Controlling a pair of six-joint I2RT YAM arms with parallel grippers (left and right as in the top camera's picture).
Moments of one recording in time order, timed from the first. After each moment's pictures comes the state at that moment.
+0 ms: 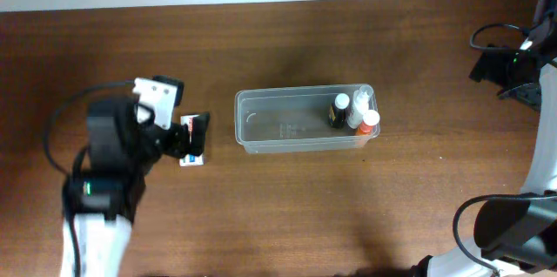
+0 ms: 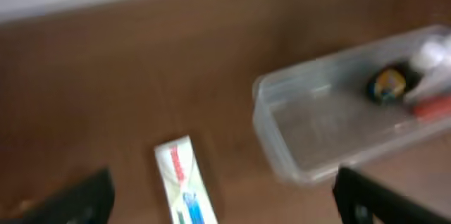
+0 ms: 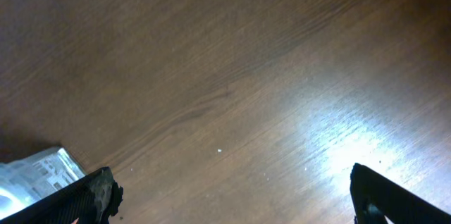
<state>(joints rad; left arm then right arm) -0.04 1.09 1.03 -0.64 0.25 0.15 -0.36 1.78 1.91 -1.39 0.12 0.24</state>
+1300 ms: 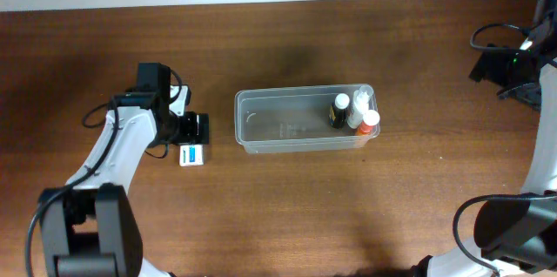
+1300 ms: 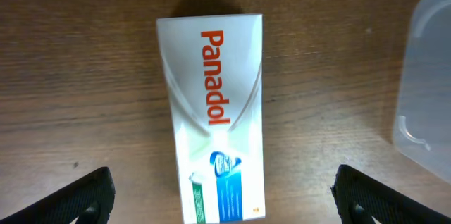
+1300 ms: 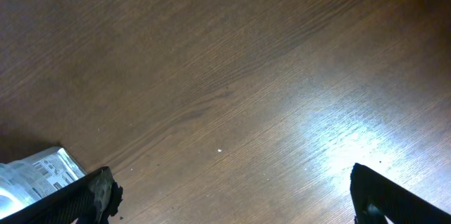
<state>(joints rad) -0.01 1.74 1.18 -0.81 0.10 -0.01 -0.36 1.78 1.91 -1.39 0.12 0.24</state>
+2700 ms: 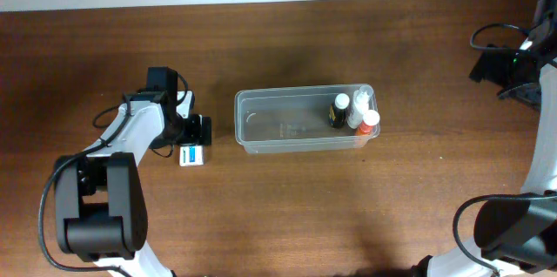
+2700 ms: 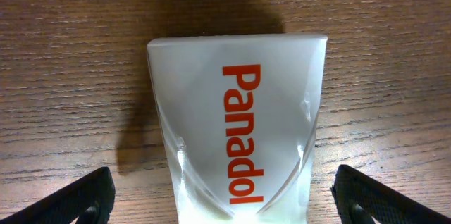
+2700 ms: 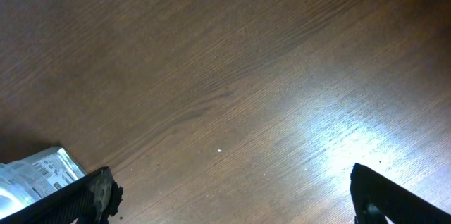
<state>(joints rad) -0.01 1.89 1.18 -0.71 0.07 -0.01 -0.36 1.78 1.91 -1.39 0.12 0.24</state>
